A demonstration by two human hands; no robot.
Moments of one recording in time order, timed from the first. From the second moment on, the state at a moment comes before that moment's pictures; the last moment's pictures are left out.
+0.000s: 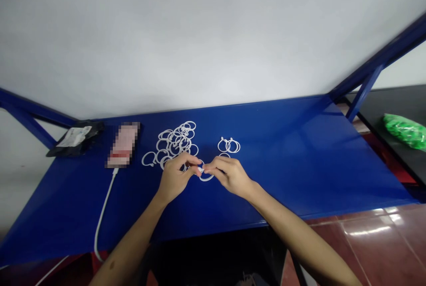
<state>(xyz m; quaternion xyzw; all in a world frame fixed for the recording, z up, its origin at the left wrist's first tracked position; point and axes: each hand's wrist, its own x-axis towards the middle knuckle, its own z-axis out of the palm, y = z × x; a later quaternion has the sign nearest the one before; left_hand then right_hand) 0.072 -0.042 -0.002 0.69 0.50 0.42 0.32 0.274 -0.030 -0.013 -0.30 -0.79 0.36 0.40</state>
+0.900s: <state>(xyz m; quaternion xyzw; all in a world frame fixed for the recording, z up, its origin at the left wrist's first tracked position) 0.059 -0.034 -0.002 0.72 0.57 0.37 0.11 0.261 -0.030 -0.014 -0.31 -0.90 0.10 0.29</state>
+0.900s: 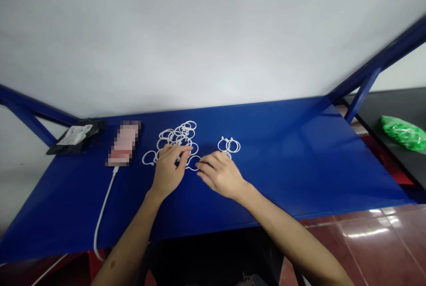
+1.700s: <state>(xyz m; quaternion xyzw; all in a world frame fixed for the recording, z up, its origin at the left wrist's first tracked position) 0.059 -0.037 0.002 0.61 0.49 0.40 0.47 0.259 -0.035 -0.008 -0.37 -0.58 0.58 0.43</state>
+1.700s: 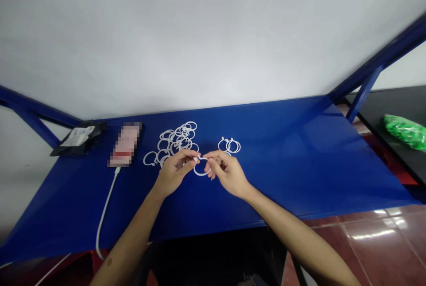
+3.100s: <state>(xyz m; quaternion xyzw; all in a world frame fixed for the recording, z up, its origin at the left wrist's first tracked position) 0.040 -0.028 -0.004 0.66 0.70 0.26 0.03 0.286 -0.014 -0.016 -0.53 -0.77 0.04 0.35</state>
